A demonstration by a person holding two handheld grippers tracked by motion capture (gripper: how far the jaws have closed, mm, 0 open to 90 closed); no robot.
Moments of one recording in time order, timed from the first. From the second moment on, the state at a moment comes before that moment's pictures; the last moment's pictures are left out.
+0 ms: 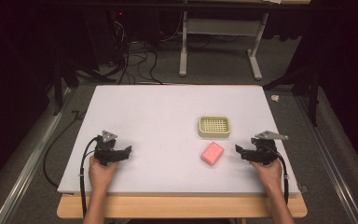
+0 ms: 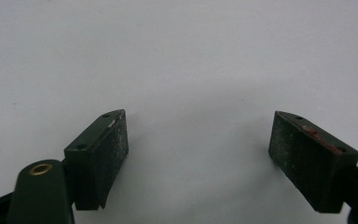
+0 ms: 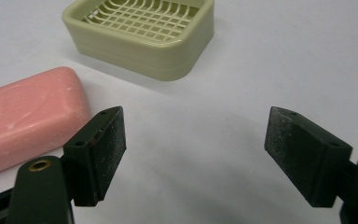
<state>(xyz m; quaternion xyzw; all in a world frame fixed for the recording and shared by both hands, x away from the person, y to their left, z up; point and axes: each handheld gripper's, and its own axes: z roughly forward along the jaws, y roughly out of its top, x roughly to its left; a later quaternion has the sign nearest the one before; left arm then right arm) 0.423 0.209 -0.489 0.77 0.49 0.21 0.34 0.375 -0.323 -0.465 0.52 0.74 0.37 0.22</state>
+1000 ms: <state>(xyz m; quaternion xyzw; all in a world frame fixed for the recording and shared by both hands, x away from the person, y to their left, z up) 0.423 0.209 -0.489 0.77 0.49 0.21 0.34 0.361 -0.272 -0.458 0.45 0.78 0.40 0.19</state>
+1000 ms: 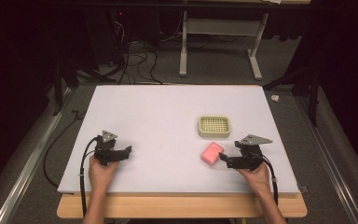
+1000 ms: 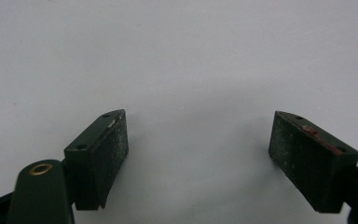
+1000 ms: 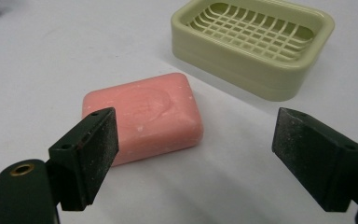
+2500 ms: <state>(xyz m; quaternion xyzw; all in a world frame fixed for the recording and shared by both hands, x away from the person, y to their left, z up) 0.423 0.209 -0.489 0.77 0.49 0.21 0.34 0.379 -0.221 -0.460 0.39 0.82 0.37 0.18</state>
